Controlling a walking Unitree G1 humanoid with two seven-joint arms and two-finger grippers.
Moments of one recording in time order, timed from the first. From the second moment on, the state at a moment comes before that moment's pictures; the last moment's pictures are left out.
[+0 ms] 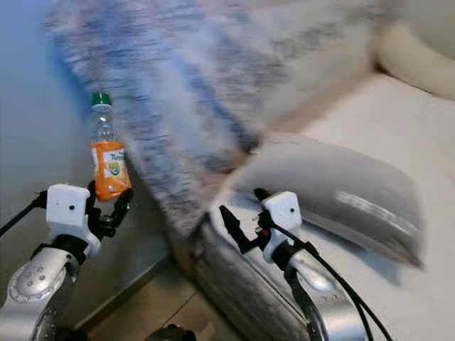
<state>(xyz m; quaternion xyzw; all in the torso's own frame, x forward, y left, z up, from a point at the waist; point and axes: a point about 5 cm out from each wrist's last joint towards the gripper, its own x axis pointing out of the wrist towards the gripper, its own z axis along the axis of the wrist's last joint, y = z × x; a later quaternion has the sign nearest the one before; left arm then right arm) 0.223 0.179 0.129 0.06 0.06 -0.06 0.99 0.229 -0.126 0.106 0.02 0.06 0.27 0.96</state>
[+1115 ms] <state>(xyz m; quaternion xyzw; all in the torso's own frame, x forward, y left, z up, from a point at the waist) 0.239 0.165 0.120 0.06 0.07 -0.08 0.99 0.243 -0.164 0.099 -0.01 0.09 0.20 0.97</state>
